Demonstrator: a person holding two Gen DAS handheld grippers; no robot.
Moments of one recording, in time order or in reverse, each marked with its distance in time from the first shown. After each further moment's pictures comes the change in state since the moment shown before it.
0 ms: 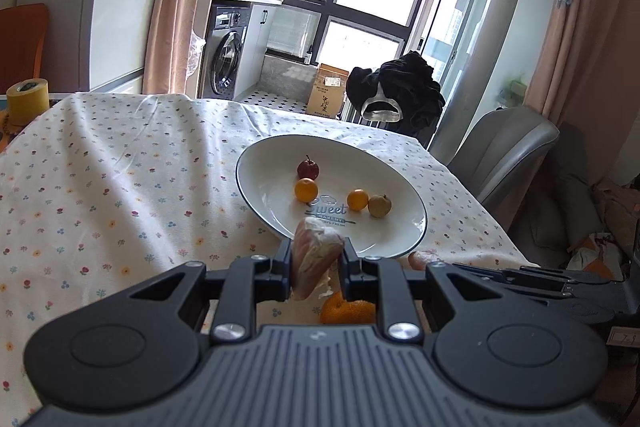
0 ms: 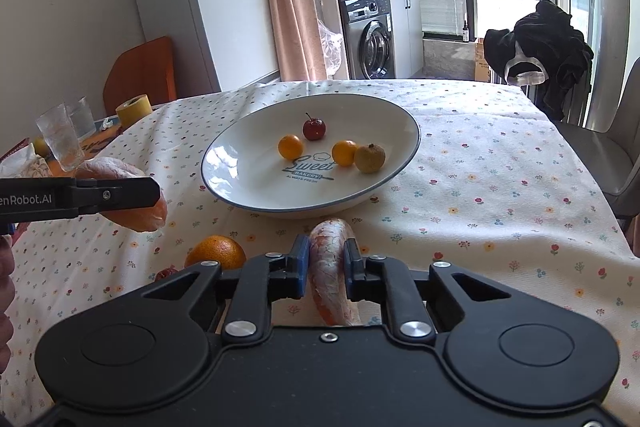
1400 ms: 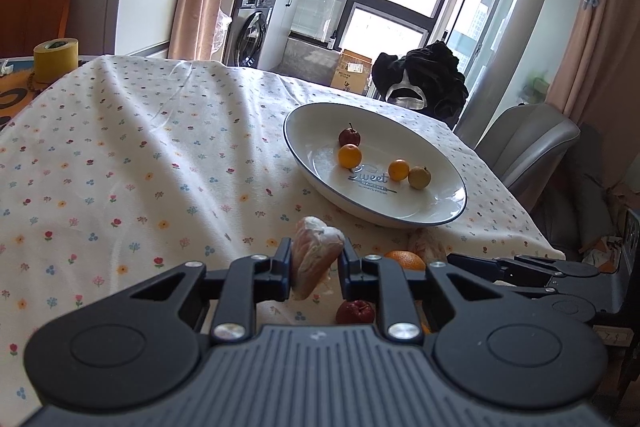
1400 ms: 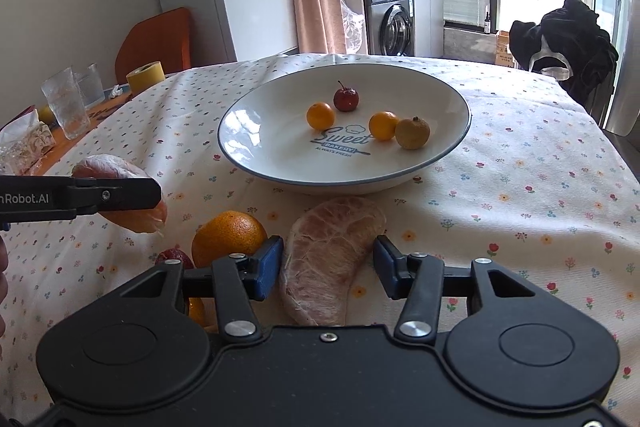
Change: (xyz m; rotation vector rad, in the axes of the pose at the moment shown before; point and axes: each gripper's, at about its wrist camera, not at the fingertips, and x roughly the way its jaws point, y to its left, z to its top) left arm 0.000 0.032 -0.024 -0.062 0.045 0.045; right arm 0.033 0.024 -0.011 -0.073 0.062 0.019
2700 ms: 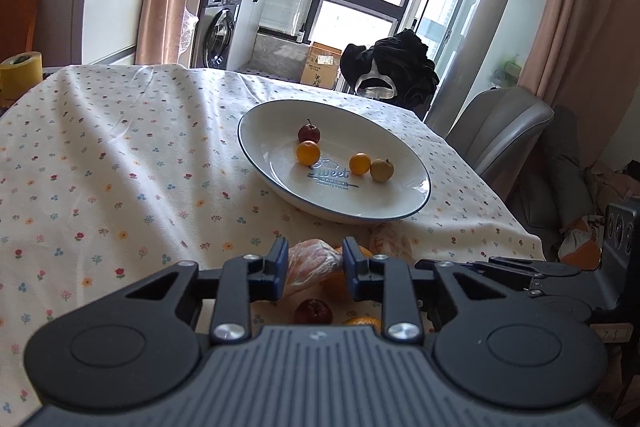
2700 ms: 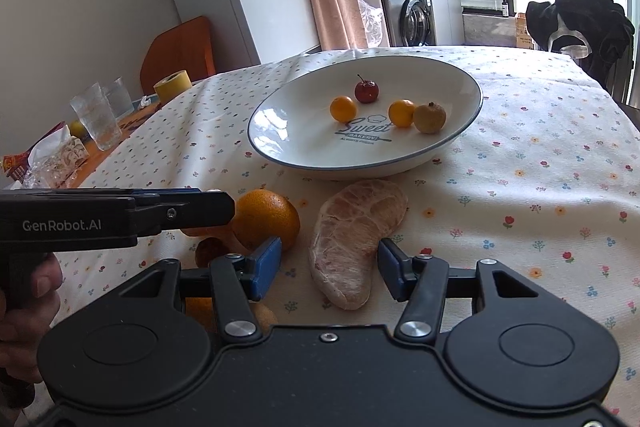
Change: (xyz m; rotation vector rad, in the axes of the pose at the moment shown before) left arm 0.000 -0.019 0.004 0.060 0.017 -0.068; right arm -0.015 -0.006 -0.006 0.076 0.011 0.114
